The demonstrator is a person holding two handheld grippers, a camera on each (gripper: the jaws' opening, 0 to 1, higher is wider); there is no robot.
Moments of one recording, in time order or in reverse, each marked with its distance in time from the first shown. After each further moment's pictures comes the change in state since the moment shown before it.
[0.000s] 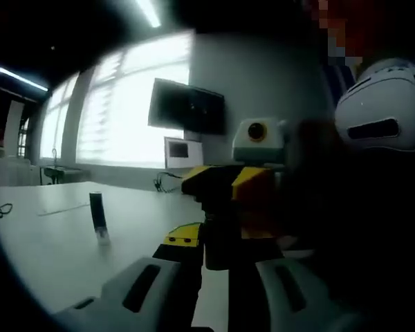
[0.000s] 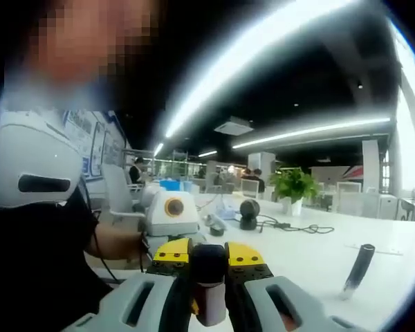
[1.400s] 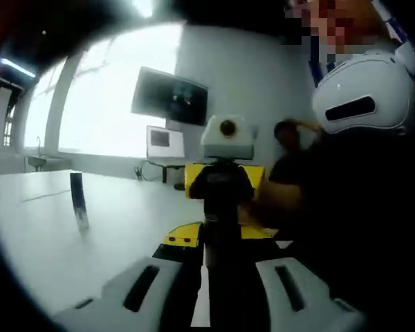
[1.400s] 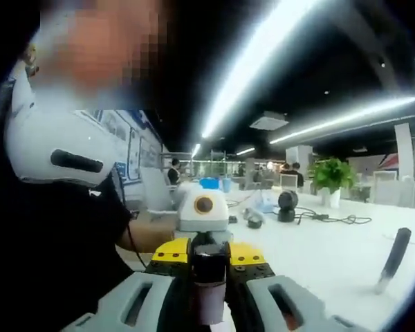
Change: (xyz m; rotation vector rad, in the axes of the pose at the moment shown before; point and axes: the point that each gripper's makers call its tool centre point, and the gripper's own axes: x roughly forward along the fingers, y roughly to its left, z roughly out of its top) left arm -0.007 -0.011 -0.032 -0.043 0.044 -0.084; right arm 0.001 0.022 -0.031 0.048 -0.005 0.222
